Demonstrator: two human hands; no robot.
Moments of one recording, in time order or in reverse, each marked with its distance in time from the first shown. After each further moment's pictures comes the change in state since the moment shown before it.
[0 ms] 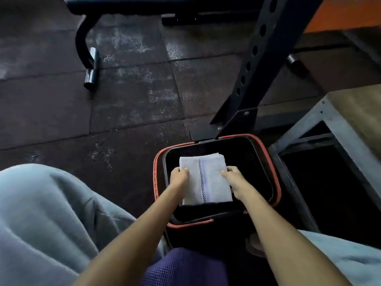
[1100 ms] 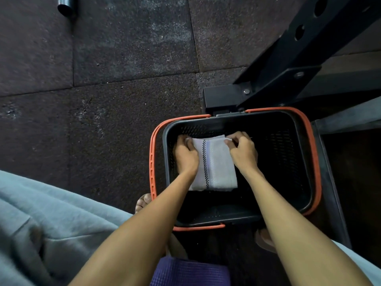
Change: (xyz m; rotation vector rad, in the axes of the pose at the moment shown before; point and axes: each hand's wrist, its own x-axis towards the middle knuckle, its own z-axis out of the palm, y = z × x) left_hand 0.082 -0.026 0.029 0.159 0.358 0.265; right_hand 0.114 0.014 0.035 -0.613 0.158 -0.455
